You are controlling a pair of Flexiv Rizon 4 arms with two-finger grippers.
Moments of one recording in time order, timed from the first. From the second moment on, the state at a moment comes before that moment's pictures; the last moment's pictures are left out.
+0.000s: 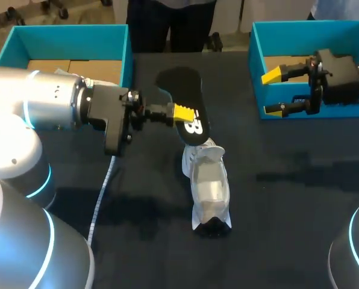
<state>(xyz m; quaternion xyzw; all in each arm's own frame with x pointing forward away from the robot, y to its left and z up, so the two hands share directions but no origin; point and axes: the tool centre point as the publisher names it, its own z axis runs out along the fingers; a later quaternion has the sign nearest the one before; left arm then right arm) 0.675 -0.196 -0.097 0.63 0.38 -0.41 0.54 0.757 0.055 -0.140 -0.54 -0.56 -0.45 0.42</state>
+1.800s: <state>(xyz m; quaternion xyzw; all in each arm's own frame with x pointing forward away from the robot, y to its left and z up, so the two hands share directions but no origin) 0.697 -0.214 -0.139 0.68 0.33 -0.35 0.55 0.755 0.096 -0.132 -0.56 -0.67 -0.40 0.29</state>
